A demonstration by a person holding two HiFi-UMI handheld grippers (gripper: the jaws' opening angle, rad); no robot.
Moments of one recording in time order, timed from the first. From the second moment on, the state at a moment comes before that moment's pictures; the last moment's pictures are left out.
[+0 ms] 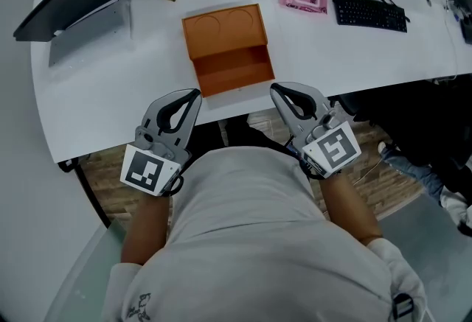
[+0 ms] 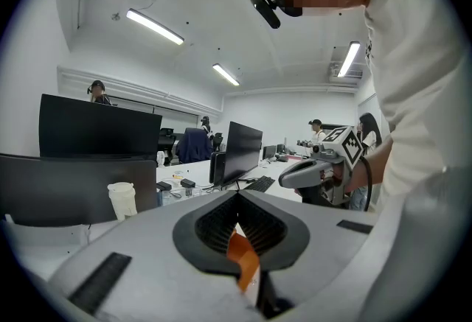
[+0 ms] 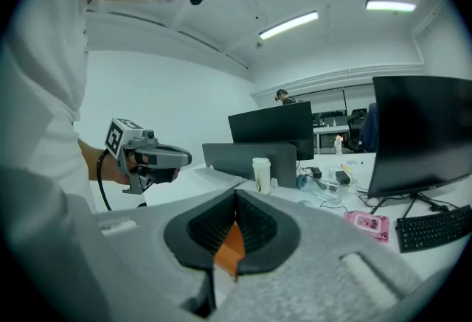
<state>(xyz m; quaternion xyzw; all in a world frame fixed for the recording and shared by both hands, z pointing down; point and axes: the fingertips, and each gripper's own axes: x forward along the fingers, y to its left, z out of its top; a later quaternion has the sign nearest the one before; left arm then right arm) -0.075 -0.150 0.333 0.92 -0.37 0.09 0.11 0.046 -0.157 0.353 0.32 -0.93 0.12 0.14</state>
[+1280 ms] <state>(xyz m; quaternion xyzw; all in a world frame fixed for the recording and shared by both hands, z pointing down) -0.079 -0.151 0.468 0.91 -0.34 0.14 0.20 0.024 -0.138 0.511 0.29 -0.90 0.21 0.24</state>
